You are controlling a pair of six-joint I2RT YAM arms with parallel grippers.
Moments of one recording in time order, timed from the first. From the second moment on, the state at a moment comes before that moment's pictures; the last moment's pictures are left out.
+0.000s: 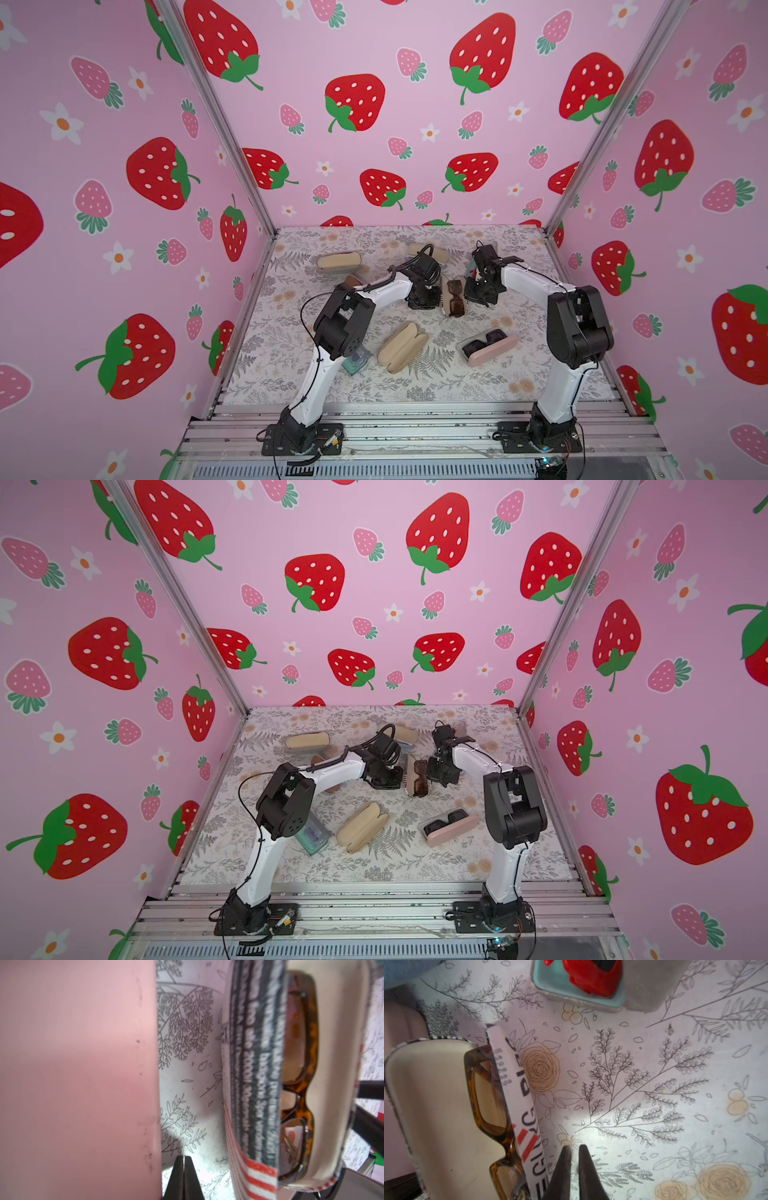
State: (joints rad) left arm -0.67 2.27 1.75 -0.59 0.28 -0.55; right arm 0.32 1.90 1.36 -0.79 0.12 0.53
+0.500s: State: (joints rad) left arm -0.67 2.29 1.83 -0.60 0.29 -0.55; right arm 0.31 1.92 1.36 -0.76 0.02 0.51
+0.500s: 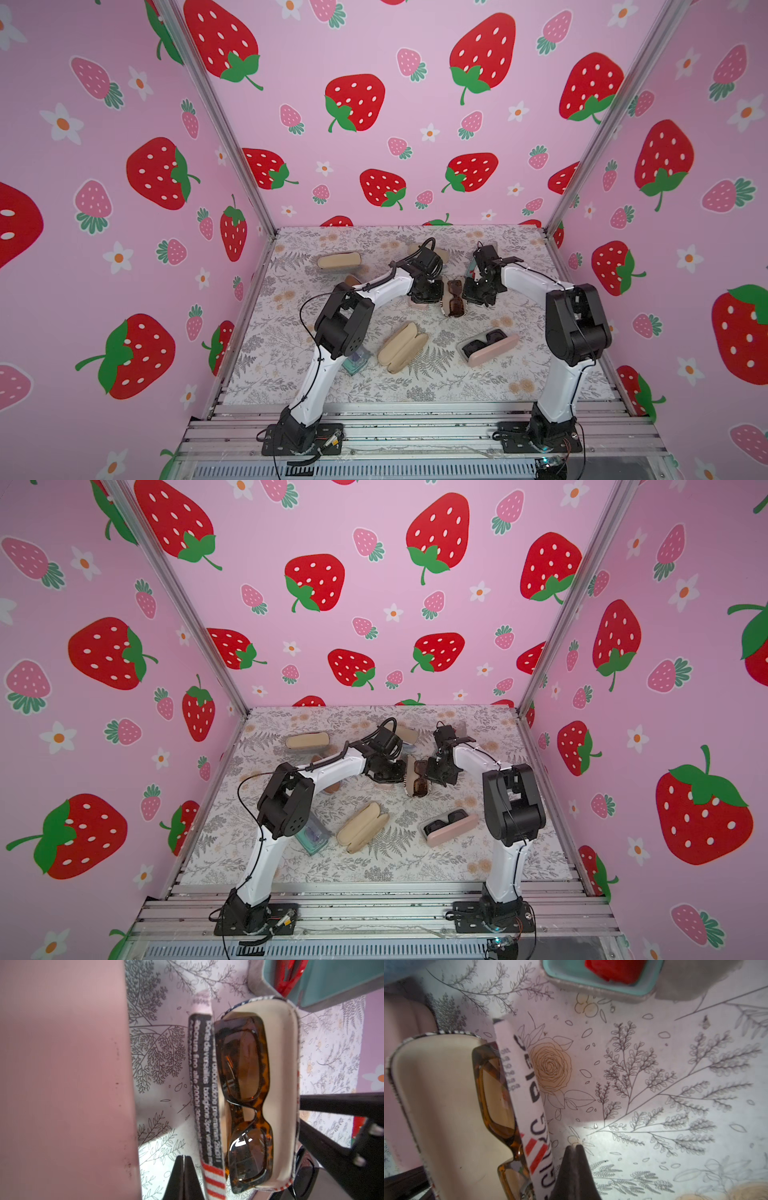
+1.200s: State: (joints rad) left arm -0.69 2.35 1.90 -0.64 0.30 -0.55; right arm 0.31 1.92 1.36 -0.71 -0.11 0.47
